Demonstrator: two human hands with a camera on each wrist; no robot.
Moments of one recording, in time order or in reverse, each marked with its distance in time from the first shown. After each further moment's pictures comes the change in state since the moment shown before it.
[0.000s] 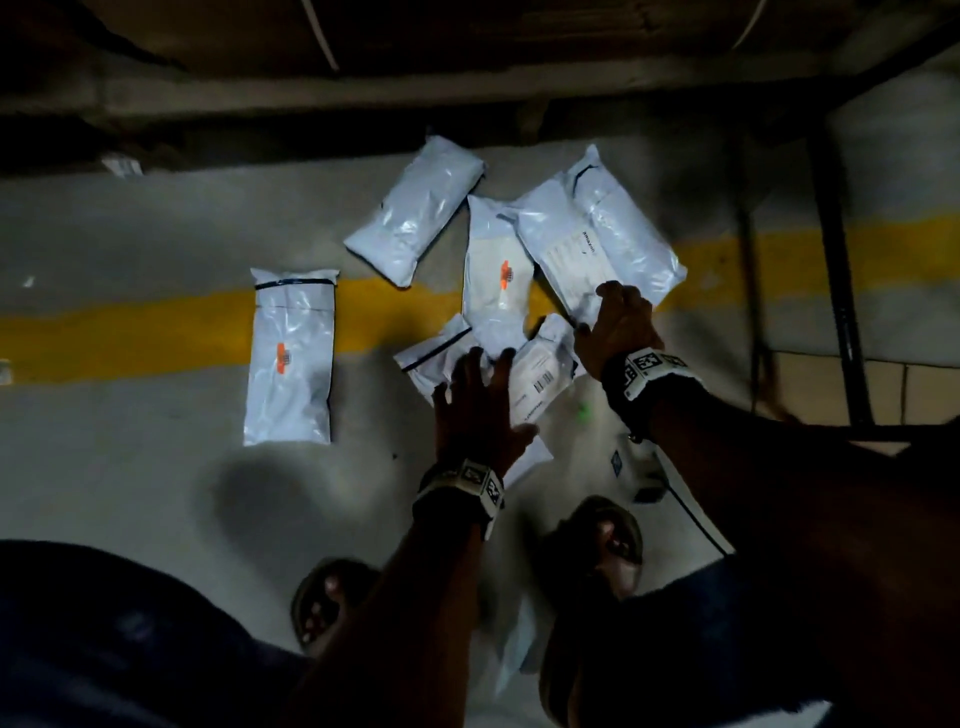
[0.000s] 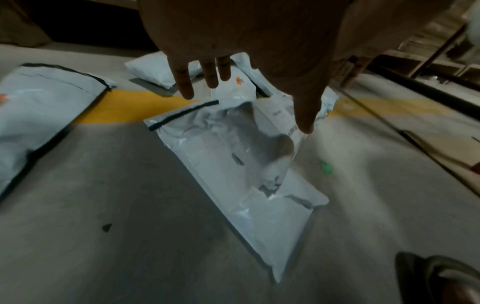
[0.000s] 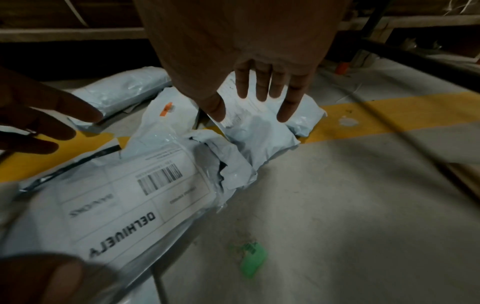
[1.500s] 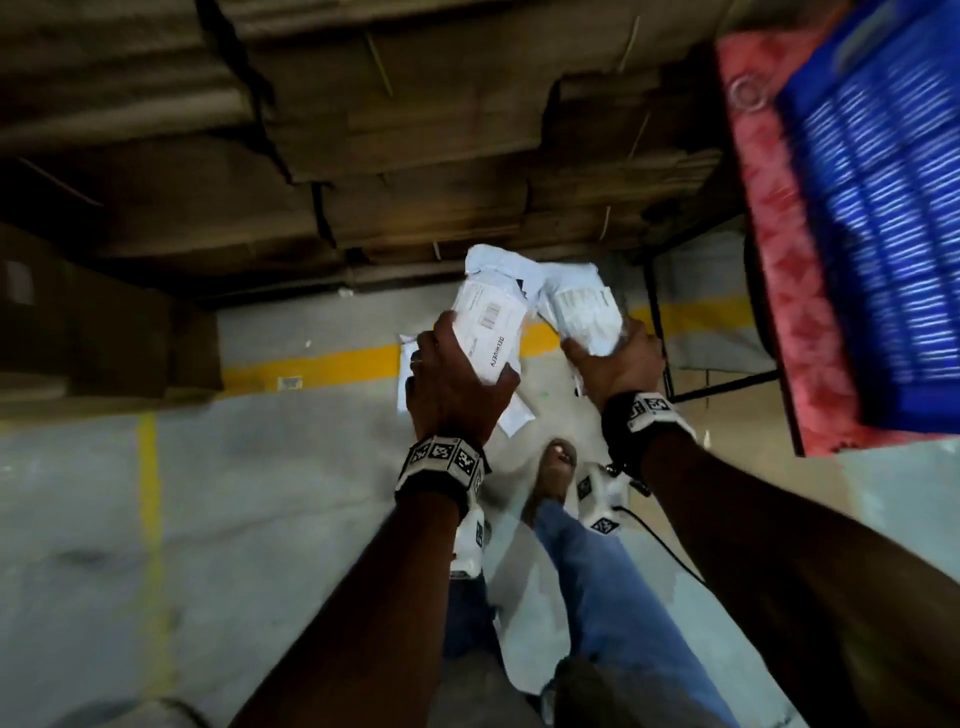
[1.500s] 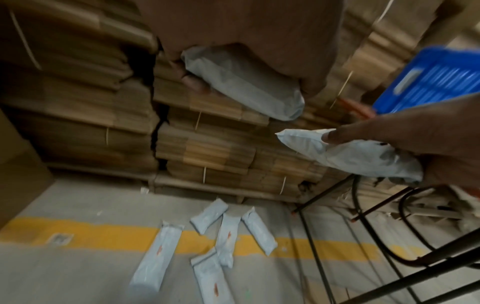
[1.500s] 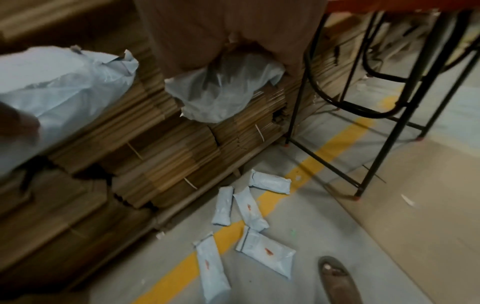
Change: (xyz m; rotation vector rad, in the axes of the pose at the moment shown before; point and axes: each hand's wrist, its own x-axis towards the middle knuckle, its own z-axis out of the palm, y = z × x) left_hand -0.376 0.137 -0.582 -0.333 0.440 -0.184; right_hand -0.418 -0.149 -0.500 0.471 0.271 0.186
